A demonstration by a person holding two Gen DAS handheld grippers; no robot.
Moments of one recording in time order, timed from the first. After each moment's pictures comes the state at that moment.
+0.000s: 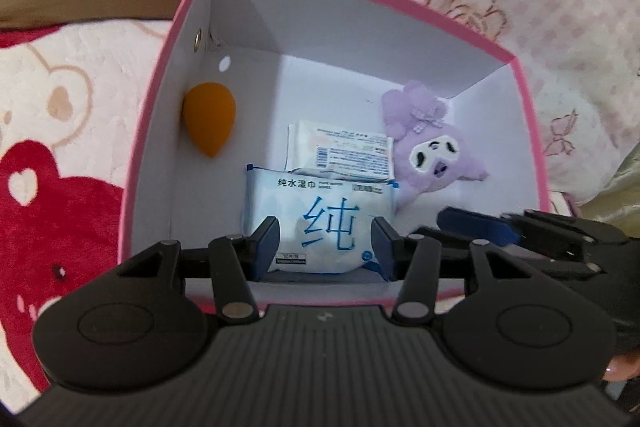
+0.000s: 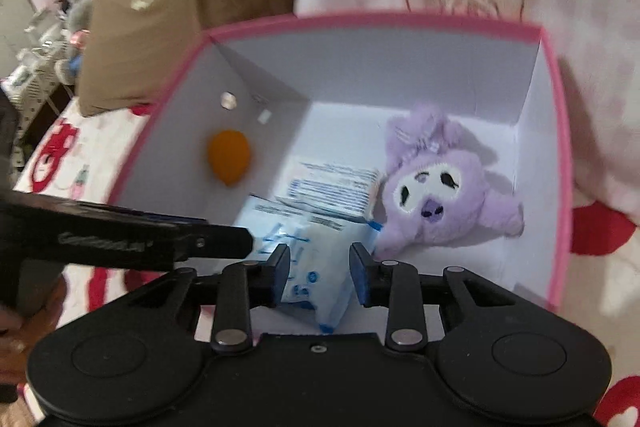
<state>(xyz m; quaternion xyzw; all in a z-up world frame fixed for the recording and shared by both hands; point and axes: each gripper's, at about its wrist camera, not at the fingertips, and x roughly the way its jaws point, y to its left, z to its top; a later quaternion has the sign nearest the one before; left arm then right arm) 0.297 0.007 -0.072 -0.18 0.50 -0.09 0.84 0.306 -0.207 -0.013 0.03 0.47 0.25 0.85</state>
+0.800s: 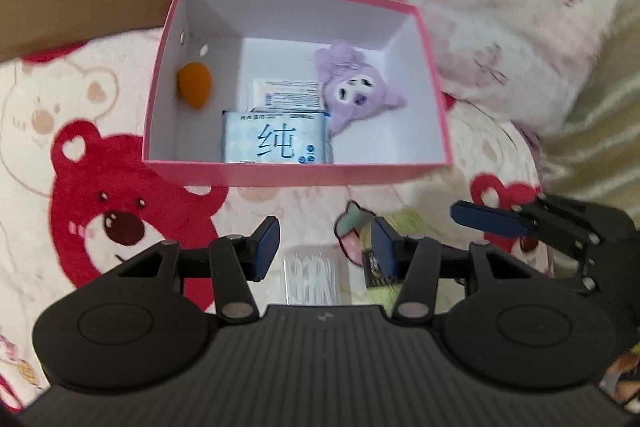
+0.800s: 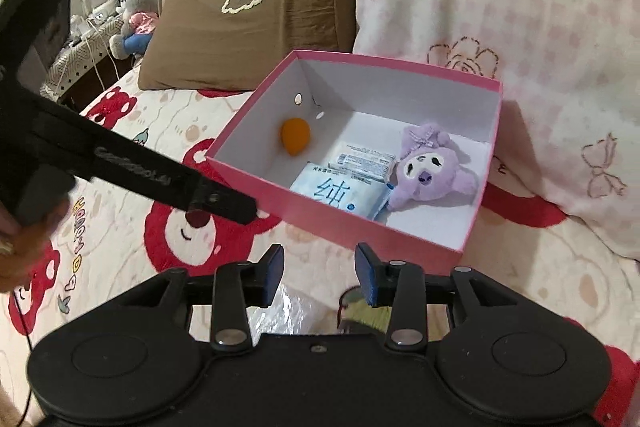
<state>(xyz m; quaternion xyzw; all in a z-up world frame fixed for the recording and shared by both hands) 0.203 -0.044 0.031 -0.11 0.54 -0.10 0.83 0.188 -0.238 0.068 -0.04 0.43 0.28 0.86</state>
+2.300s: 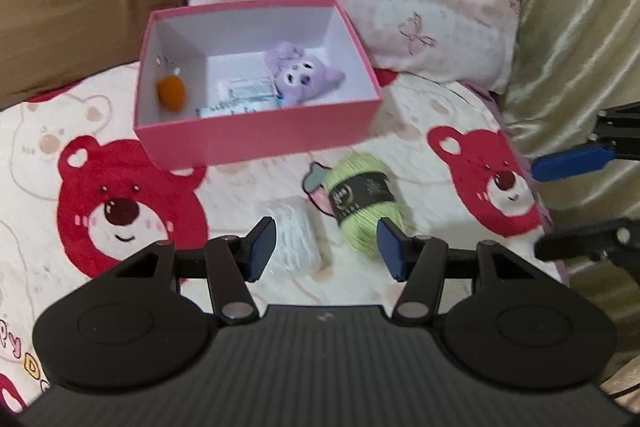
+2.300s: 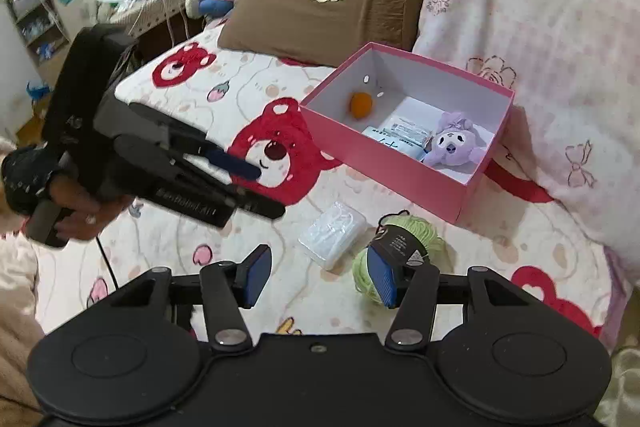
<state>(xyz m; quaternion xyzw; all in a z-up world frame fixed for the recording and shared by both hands) 0.088 -0.071 0.039 -0.04 0.45 -0.14 0.88 0.069 -0.283 0.141 -0.11 0.43 0.36 0.82</state>
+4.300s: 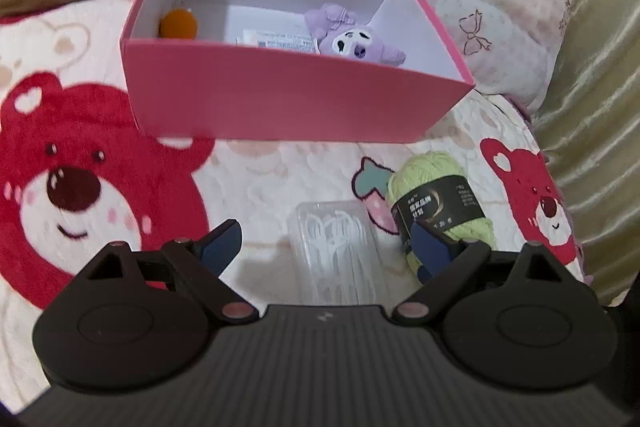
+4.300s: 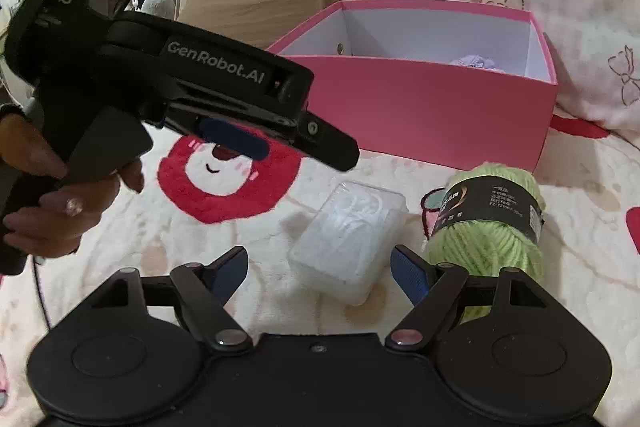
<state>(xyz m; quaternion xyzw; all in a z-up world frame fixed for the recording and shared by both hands) 0.145 -0.021 -0.090 -0.13 0.43 -0.16 0.88 0.073 -0.197 -0.053 -0.03 0.35 0.28 0.89</state>
